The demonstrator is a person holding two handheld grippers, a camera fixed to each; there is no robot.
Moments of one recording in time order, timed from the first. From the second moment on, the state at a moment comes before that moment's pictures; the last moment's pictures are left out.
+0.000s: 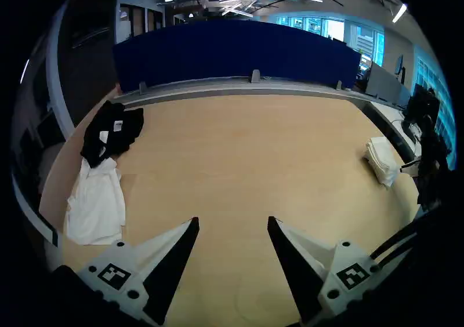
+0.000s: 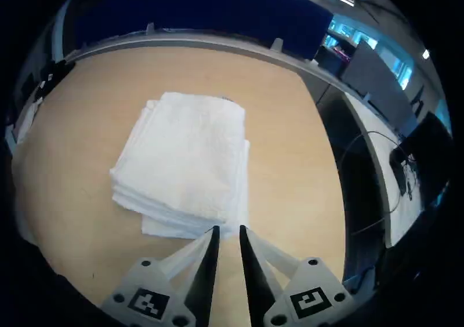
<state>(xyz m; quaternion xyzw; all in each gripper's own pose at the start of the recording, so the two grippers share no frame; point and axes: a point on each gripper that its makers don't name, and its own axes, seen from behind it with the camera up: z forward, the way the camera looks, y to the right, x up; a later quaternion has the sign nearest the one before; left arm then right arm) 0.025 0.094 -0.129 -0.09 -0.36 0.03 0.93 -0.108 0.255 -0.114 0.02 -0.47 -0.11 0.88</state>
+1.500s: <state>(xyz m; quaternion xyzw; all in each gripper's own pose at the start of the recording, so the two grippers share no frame) 0.094 0.064 -0.068 -0.10 -0.23 -0.01 0.97 0.116 0.017 -0.020 0.07 -0.15 0.02 0.99</state>
